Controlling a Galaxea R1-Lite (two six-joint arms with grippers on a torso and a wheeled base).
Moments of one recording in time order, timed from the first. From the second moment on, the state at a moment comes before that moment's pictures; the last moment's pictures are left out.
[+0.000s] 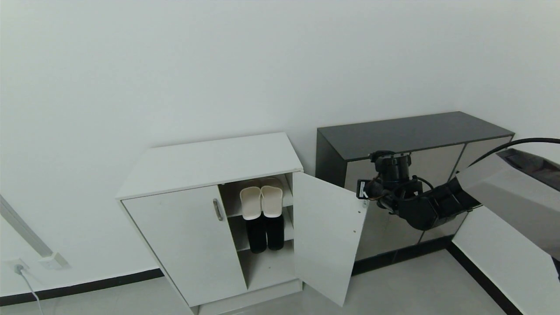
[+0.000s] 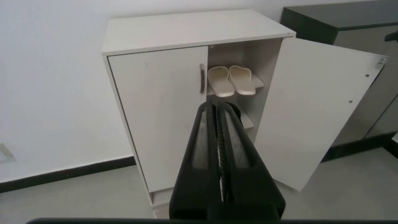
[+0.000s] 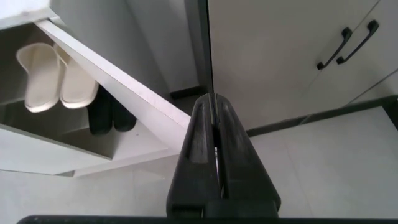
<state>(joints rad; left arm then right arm) 0.00 0.00 0.00 0.00 0.04 0.00 0.39 2.29 -1.33 -0.60 -0.27 0.23</state>
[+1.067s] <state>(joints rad) 0.00 0.00 0.00 0.00 0.04 0.00 0.39 2.35 -1.32 -0.60 -0.27 0.24</state>
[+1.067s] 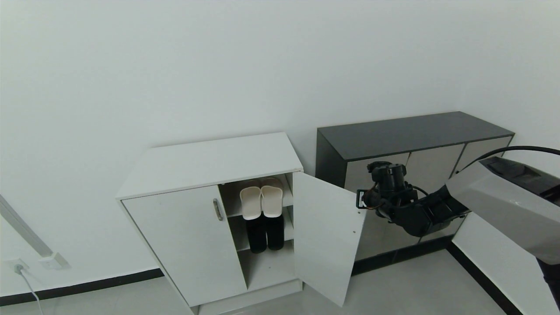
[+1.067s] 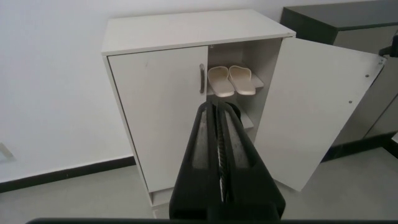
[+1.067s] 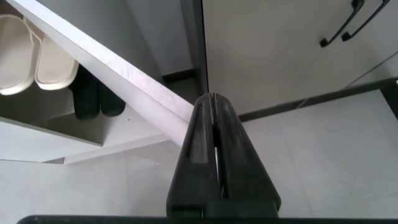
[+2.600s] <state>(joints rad) 0.00 0.00 0.00 0.00 0.04 0.00 0.83 2.09 -0.99 -0.63 -0.26 0.29</state>
